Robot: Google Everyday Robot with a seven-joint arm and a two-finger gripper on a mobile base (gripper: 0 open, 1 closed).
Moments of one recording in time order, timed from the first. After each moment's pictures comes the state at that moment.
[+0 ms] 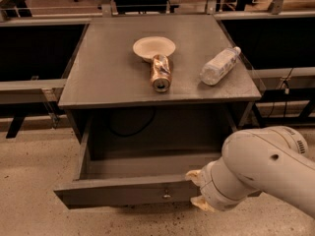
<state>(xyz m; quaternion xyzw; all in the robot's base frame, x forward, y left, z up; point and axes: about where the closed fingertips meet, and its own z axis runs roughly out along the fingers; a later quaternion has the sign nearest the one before) 0.356 -0.110 0.688 -0.77 0.62 0.03 0.13</state>
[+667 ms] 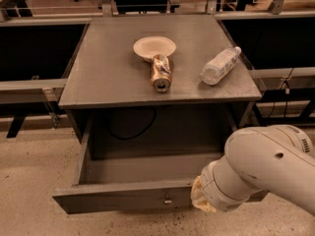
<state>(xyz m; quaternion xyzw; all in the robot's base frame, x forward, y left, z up) 0.356 -0.111 0.697 -0.77 0.62 0.03 0.13</state>
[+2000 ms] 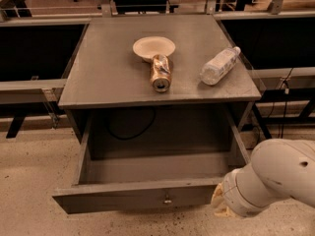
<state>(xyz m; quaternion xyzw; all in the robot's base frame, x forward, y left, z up) 0.352 -0.162 0.666 -0.73 0.66 0.05 0.13</state>
